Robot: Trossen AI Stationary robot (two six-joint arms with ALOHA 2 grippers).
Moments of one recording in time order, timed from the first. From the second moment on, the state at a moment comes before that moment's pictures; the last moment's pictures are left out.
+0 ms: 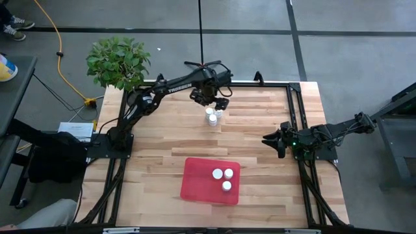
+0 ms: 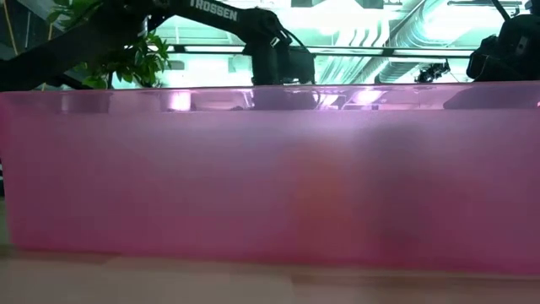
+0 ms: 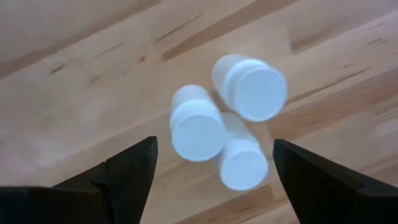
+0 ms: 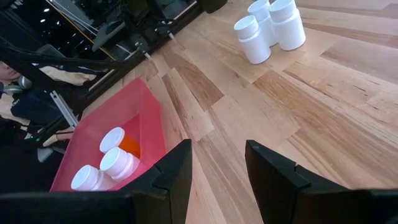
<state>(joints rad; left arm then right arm) 0.42 2.35 2.32 -1.41 0.07 -0.75 0.30 0.13 0.12 -0.37 0.41 0.78</state>
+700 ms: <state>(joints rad) 0.42 2.36 2.19 -1.33 0.07 -0.71 0.30 0.13 0.12 -0.37 0.41 0.78</state>
